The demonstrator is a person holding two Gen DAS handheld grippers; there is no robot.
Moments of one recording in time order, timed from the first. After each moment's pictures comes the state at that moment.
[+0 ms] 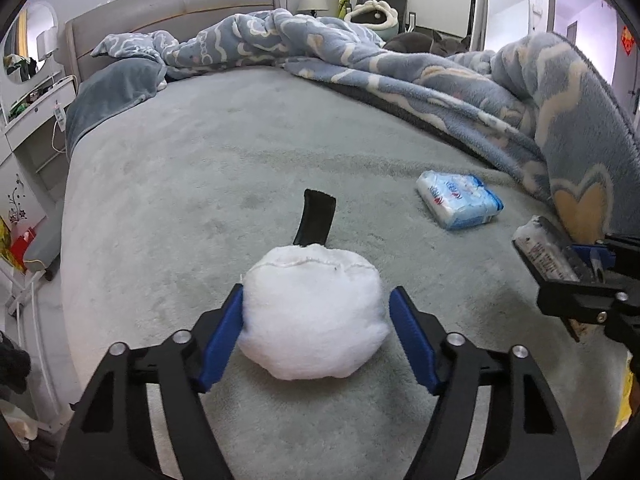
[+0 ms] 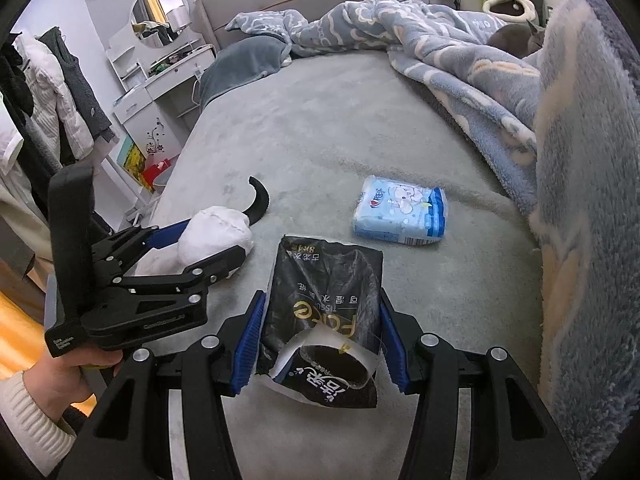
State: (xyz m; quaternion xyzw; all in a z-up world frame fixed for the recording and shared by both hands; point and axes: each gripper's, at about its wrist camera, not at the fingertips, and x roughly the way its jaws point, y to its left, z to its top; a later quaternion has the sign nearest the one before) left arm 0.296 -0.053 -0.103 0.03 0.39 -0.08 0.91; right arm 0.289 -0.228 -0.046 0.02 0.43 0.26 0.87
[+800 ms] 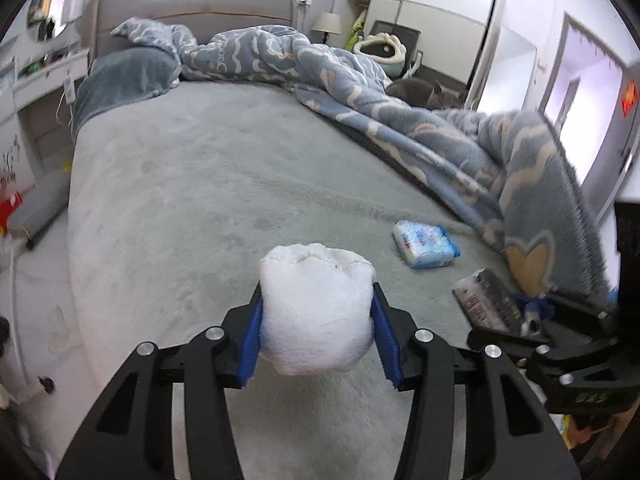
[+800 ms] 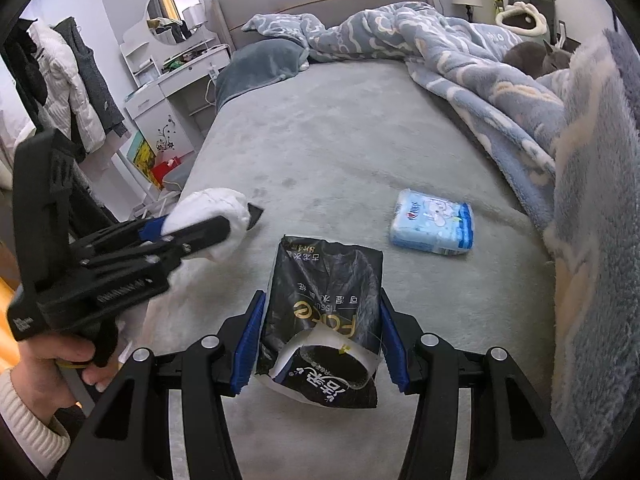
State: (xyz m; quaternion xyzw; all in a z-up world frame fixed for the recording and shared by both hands) left arm 0.260 -0.016 -0.051 -0.08 0.37 -0.11 0.92; right arm 0.267 -0.204 -0.029 0.00 0.42 0.27 0.87
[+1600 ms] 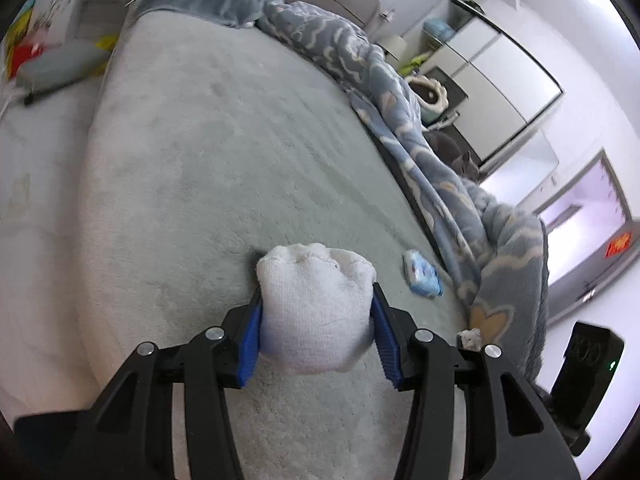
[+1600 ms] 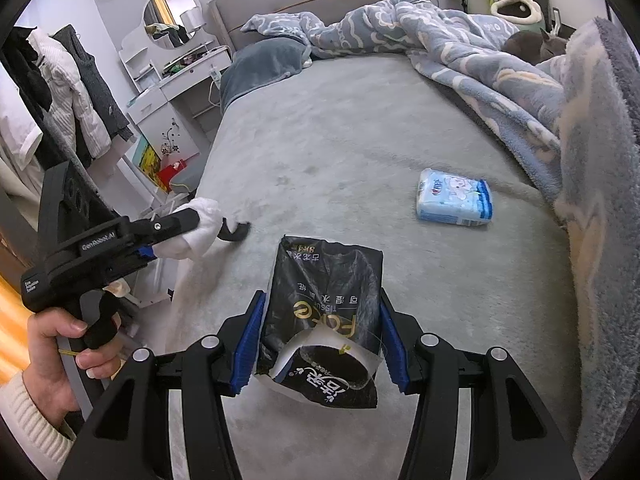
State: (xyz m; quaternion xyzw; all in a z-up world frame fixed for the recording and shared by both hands) left arm 0.233 0.075 -0.076 -0.30 0.38 -0.09 0.87; right arm 0.249 -0.191 -0.028 0.03 0.43 0.27 0.86
